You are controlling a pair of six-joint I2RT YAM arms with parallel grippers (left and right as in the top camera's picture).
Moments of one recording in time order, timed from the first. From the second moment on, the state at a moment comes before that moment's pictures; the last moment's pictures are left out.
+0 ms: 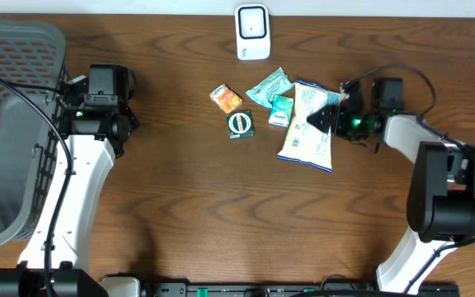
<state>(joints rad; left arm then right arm) -0.03 1.46 1.22 -0.92 -0.51 -0.56 -0.05 1.97 1.09 -0.23 -0.71 0.21</state>
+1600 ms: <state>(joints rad) -0.03 1.46 1.22 -0.92 -0.51 -0.56 0.64 1.92 1.18 -0.61 0.69 0.20</state>
